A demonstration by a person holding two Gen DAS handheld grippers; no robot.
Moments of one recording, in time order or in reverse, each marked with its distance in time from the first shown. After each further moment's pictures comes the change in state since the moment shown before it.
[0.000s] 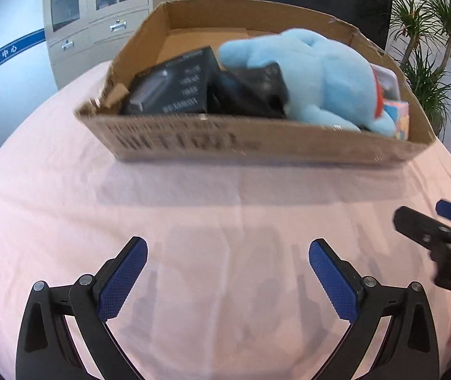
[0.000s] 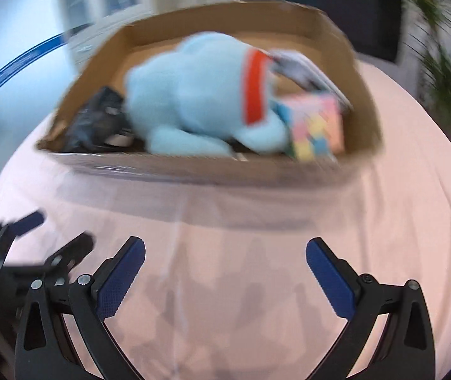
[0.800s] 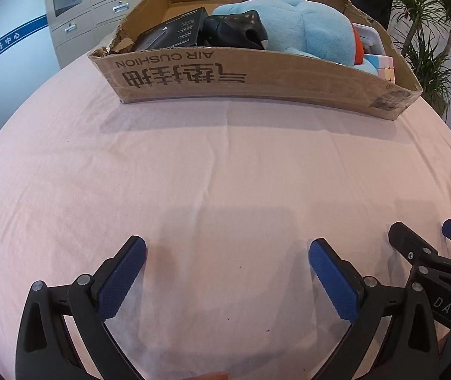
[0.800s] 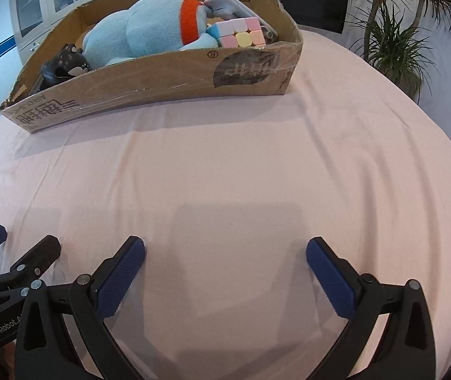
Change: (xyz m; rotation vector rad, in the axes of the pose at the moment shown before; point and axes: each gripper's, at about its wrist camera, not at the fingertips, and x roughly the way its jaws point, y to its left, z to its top) left arm -0.021 -0.017 -0.063 0.004 0.090 0.029; right arm -0.015 -0.003 -0.075 0.070 0.047 -0.158
